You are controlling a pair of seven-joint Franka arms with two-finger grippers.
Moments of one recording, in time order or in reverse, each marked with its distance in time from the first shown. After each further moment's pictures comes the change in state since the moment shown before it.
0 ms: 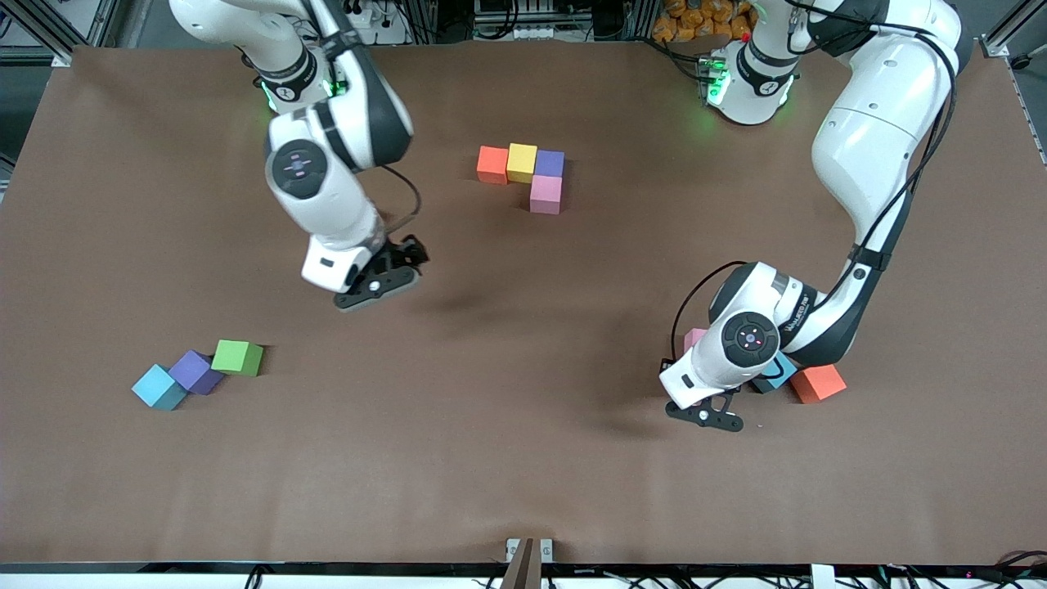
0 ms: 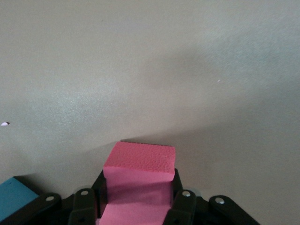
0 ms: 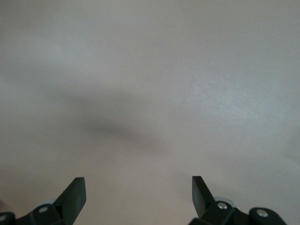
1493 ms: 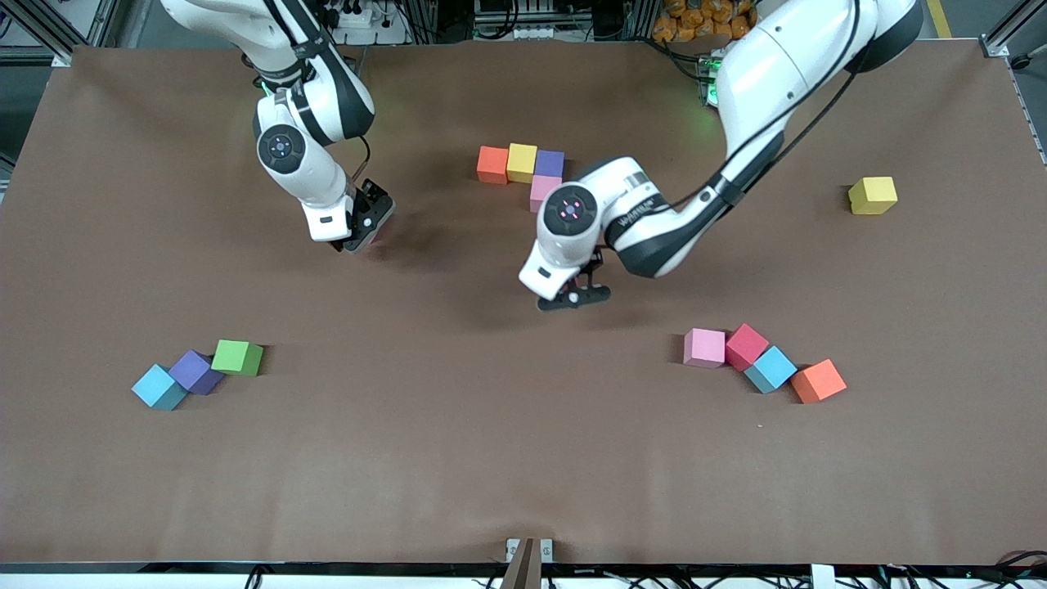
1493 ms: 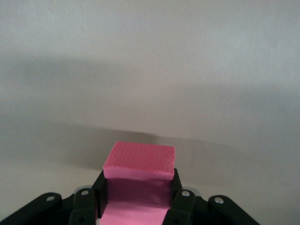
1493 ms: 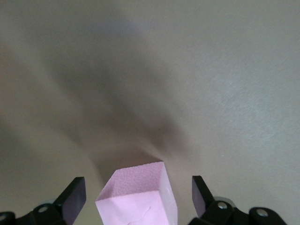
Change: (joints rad) left arm -0.195 -0.107 -0.246 -0.216 -0.033 -0.080 -0.820; right arm -0.489 -0.191 0.523 -0.603 -0.074 0.343 -0.418
